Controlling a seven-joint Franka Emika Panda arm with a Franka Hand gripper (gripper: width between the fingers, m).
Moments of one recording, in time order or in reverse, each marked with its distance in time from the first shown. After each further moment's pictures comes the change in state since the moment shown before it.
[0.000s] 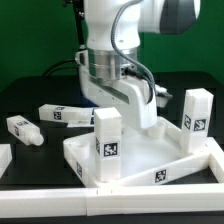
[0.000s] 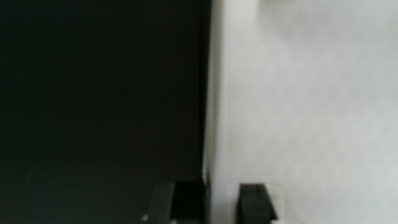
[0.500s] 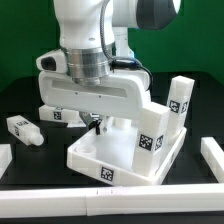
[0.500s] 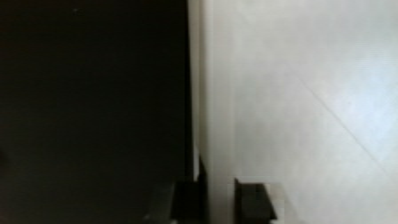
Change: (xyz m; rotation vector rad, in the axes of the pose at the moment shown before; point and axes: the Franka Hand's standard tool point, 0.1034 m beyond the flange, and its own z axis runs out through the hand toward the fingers) arm 0.029 0.004 -0.009 -0.001 -0.004 -0.526
